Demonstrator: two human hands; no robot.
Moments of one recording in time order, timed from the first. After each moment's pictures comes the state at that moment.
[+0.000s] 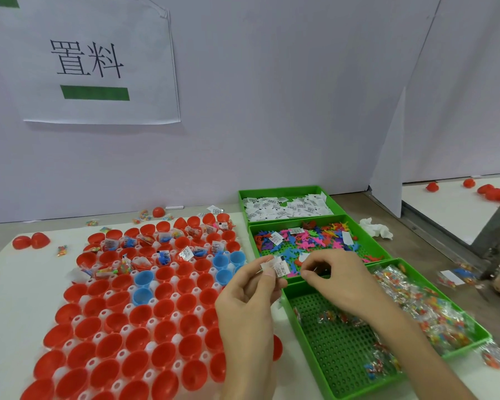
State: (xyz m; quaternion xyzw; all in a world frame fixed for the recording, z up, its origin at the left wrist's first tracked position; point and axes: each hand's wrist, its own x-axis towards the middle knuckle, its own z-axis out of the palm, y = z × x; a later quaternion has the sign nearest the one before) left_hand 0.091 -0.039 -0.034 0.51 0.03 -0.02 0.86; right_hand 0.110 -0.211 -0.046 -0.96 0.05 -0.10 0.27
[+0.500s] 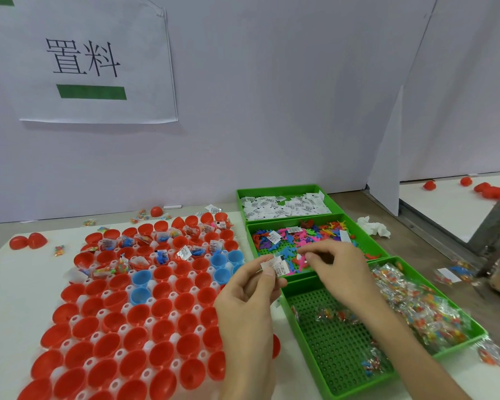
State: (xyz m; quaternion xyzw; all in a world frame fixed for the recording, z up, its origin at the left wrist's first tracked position) left_hand 0.090 -0.041 -0.035 0.51 0.02 -0.03 0.86; right_hand 0.112 -0.206 -0.048 -0.90 0.10 -0.21 0.37
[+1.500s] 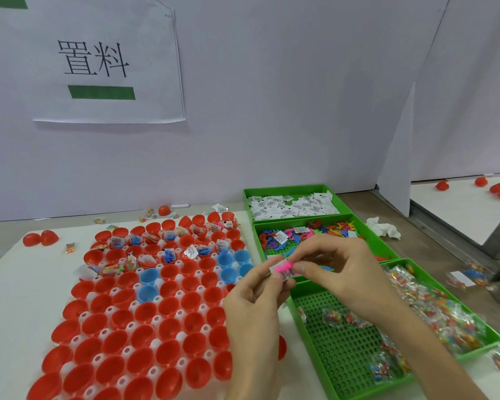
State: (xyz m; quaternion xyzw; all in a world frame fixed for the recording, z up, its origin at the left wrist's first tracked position) left_hand 0.091 -0.041 -0.036 0.51 0.03 -0.06 0.86; right_hand 0.090 -0.186 -0.012 -0.82 -0.11 -0.17 0.53
